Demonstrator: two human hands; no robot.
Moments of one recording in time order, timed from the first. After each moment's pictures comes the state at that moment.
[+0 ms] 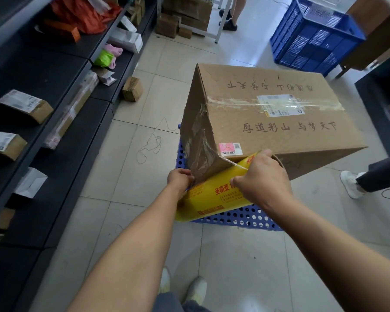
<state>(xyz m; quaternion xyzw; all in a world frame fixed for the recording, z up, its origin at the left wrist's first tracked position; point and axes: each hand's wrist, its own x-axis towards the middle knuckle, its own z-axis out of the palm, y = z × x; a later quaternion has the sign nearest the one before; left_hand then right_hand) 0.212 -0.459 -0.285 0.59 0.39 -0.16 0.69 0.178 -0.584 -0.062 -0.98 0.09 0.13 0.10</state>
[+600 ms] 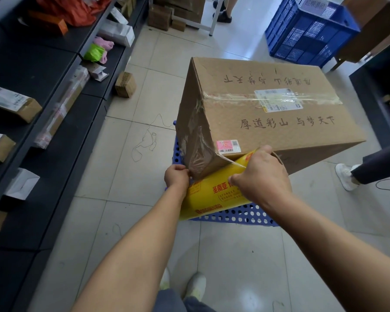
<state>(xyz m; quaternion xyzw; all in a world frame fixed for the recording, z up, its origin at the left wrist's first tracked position) 0.221 -0.473 -0.293 0.57 0.46 -0.07 0.68 0.183 -0.583 -0.065 -0.98 0.10 0.13 0.09</state>
